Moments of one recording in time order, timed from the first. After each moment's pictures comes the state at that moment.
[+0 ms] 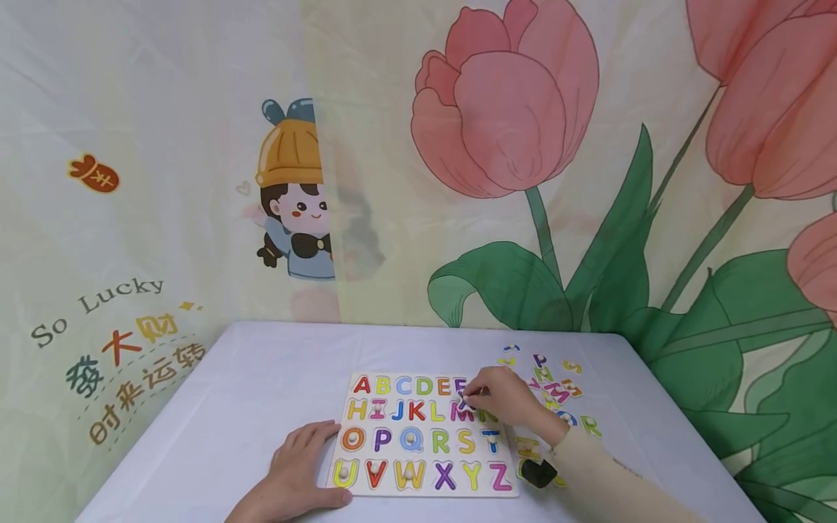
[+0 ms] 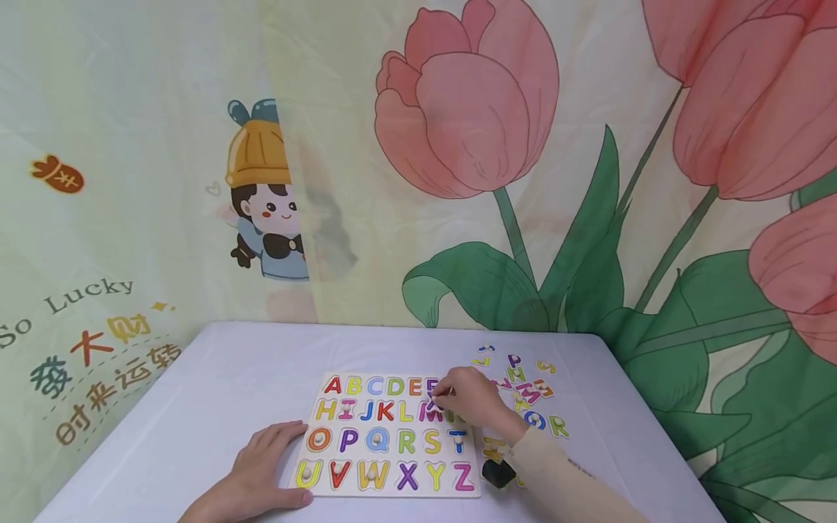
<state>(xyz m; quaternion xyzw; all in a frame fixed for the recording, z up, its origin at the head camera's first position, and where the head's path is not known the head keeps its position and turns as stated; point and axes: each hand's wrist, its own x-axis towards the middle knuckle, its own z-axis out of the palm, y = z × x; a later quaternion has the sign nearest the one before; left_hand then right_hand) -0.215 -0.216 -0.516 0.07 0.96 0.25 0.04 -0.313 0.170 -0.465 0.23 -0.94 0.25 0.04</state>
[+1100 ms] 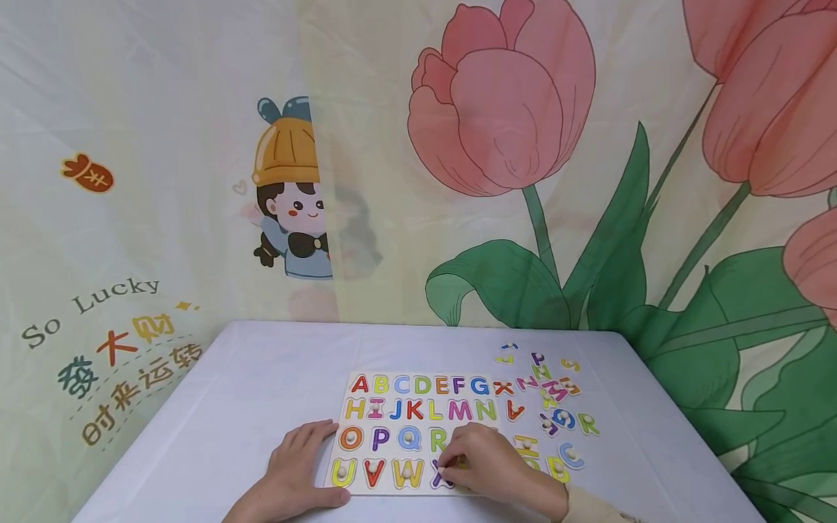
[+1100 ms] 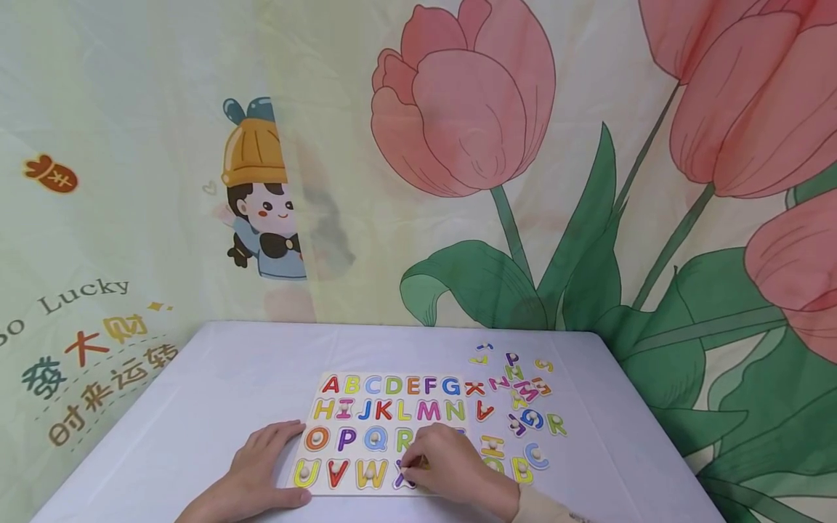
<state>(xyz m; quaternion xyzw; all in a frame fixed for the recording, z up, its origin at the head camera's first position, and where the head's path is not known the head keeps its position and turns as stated) -0.213 -0.215 -0.512 0.08 0.96 0.26 0.03 -0.230 0.132 -0.477 0.32 -0.92 0.24 -0.02</state>
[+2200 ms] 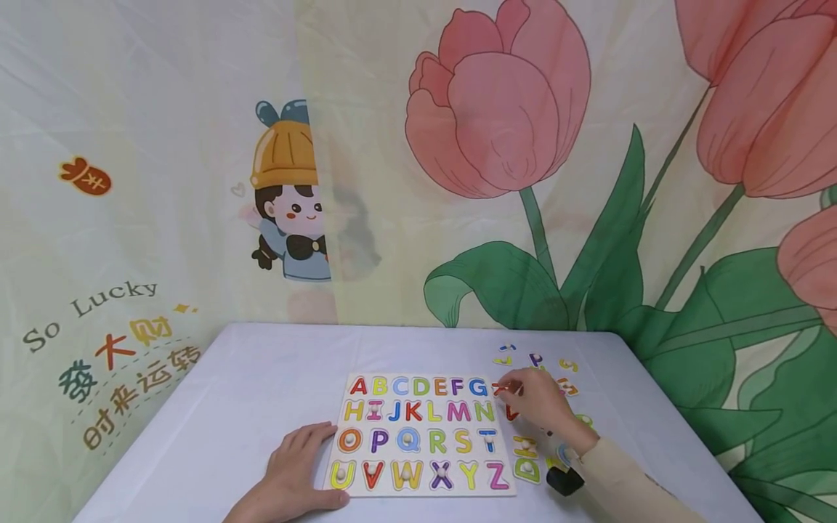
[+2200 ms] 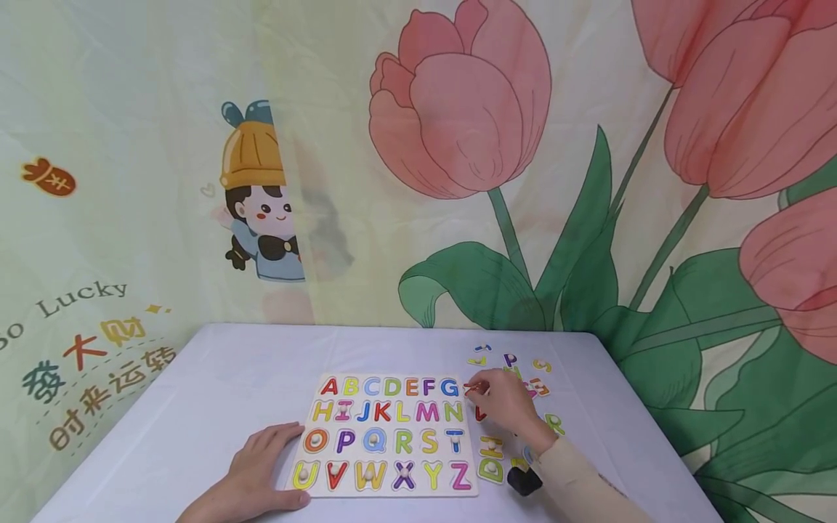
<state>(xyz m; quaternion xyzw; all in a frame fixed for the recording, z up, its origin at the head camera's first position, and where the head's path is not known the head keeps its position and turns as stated) -0.215 -0.215 -0.514 0.07 0.96 0.25 0.04 -0.303 0.216 -0.469 0.07 -0.96 0.27 0.08</state>
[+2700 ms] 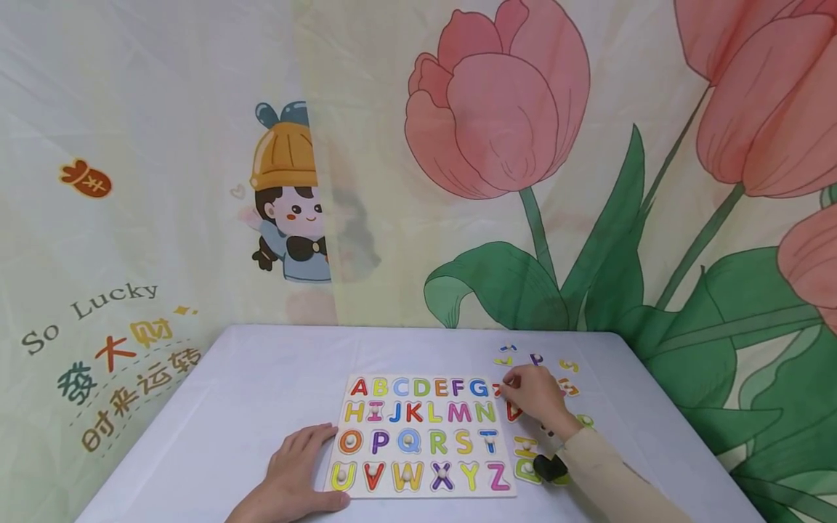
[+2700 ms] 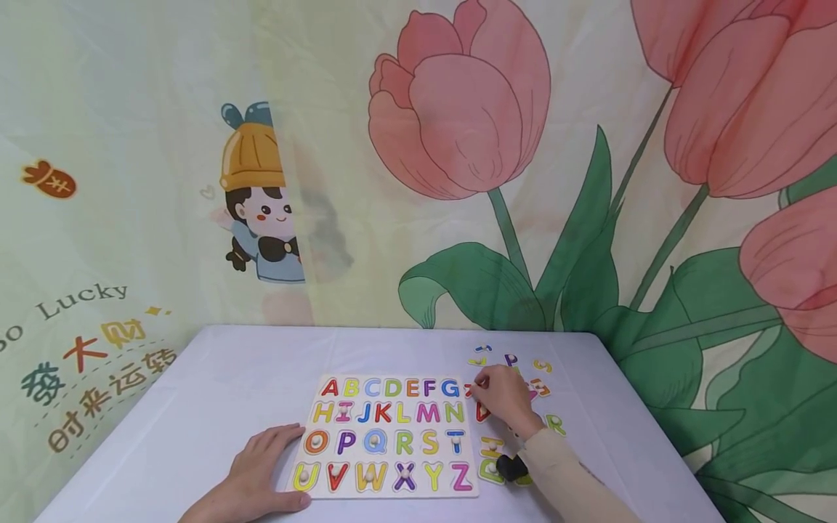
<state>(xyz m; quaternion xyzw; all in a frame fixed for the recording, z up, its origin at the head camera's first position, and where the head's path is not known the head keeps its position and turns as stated) -0.216 -0.216 -0.516 0.07 0.96 0.25 0.03 -0.331 0.222 -0.488 0.03 -0.96 0.27 0.09</state>
